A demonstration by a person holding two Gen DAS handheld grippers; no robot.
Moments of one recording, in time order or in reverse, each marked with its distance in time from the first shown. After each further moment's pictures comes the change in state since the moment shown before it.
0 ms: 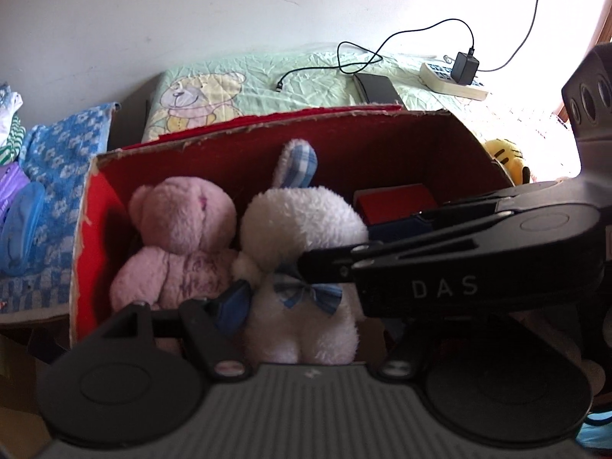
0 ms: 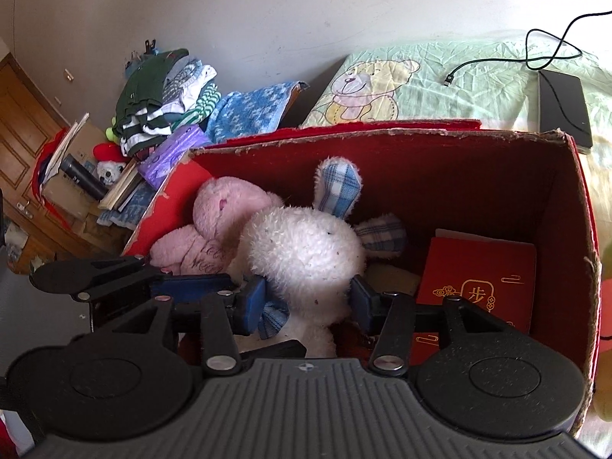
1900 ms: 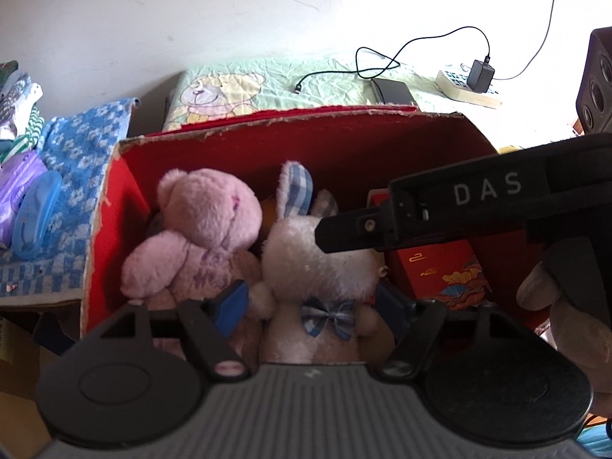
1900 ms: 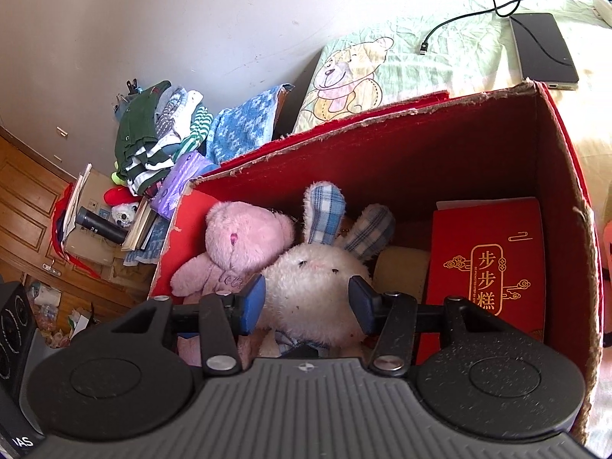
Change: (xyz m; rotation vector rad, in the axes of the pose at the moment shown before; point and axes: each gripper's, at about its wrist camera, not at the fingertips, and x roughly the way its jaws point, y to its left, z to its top) left arm -0.003 -0.003 -0.012 -0.037 -0.019 0.058; right arm -0.010 -0.018 0.001 0.234 0.003 0.077
